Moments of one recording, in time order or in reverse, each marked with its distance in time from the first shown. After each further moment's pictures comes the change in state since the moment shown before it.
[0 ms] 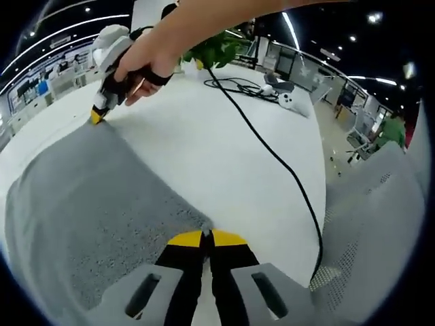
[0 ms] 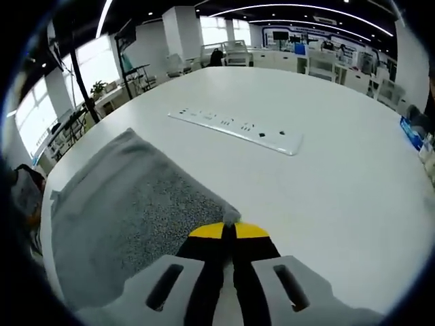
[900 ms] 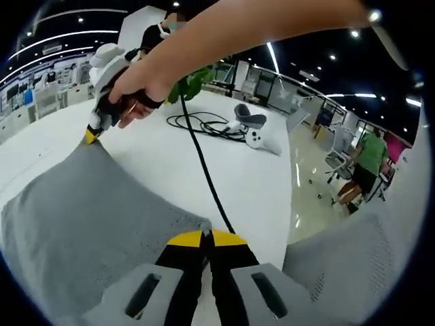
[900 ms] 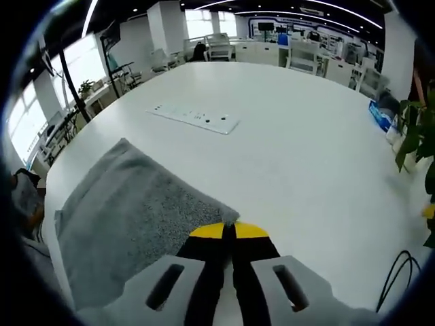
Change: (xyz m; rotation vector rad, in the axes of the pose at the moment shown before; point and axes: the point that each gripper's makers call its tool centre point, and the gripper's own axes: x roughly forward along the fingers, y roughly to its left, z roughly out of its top) left arm 0.014 -0.077 0.092 0.009 -0.174 -0.120; right arm -0.084 -0.069 -0.026 0.043 0.058 -0.077
